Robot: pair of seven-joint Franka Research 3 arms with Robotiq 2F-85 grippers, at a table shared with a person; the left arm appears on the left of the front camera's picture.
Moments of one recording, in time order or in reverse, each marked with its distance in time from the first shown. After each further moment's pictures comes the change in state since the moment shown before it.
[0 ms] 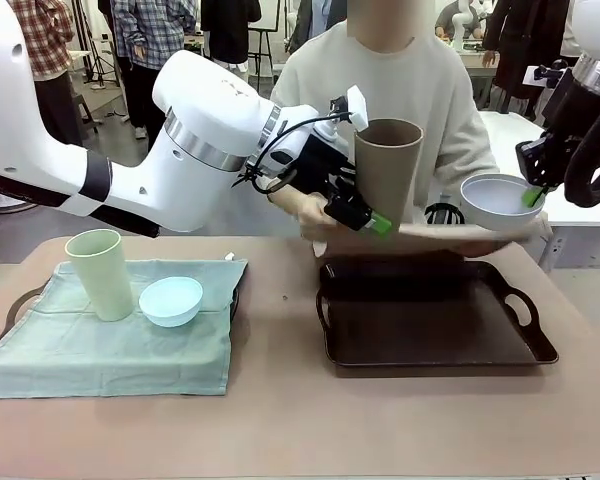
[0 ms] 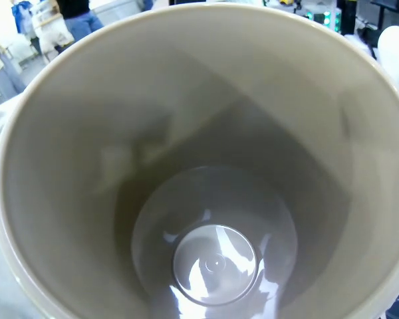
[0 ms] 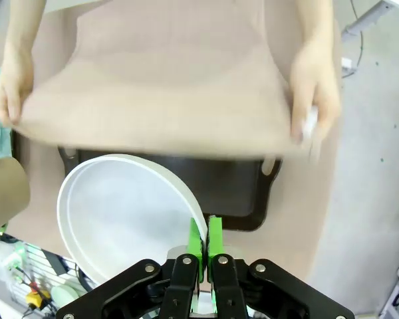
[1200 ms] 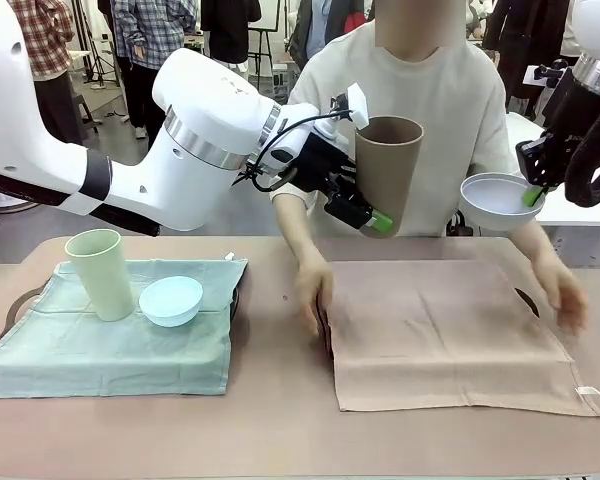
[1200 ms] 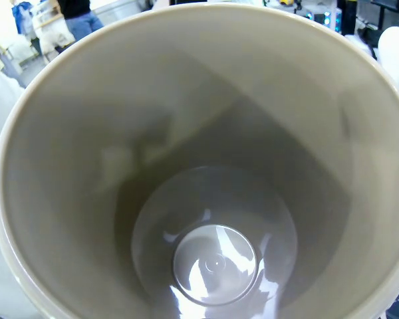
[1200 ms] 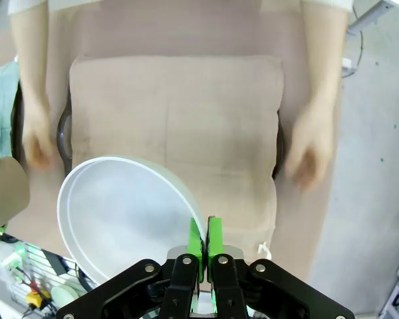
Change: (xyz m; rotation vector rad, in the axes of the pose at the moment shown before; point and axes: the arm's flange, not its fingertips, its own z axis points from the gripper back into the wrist) left arm 0.001 0.000 0.000 0.001 -0.001 -0.002; right arm 0.000 0.000 0.000 0.000 0.000 0.000
